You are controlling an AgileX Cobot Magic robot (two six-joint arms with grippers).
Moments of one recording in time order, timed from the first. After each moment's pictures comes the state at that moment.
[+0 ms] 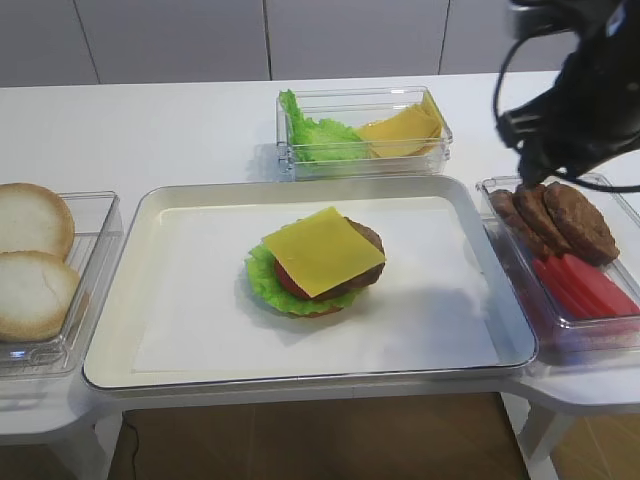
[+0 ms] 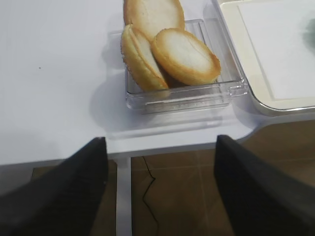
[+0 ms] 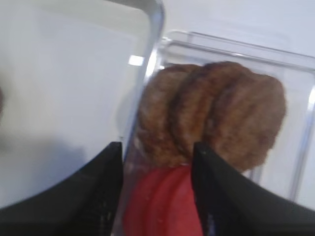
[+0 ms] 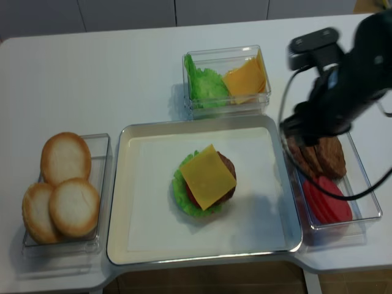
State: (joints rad) left arm 0.07 -0.02 -0.49 0.00 1.18 0.07; right arm 0.29 1.50 -1.18 0.02 0.94 -0.01
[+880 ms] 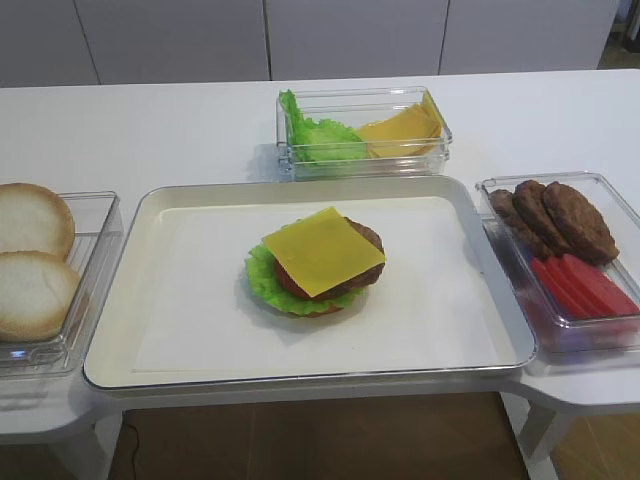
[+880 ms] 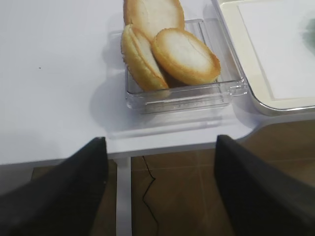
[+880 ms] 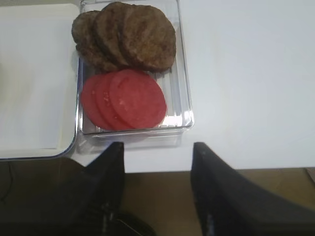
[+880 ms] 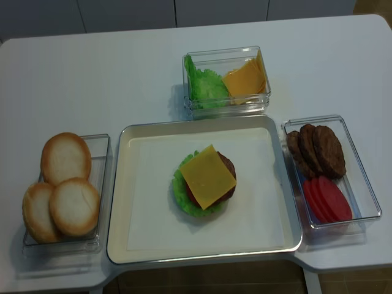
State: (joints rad) left arm 0.07 -0.02 -0.49 0.00 1.18 0.07; right arm 0.00 0.70 -0.83 0.10 1.10 -0.06
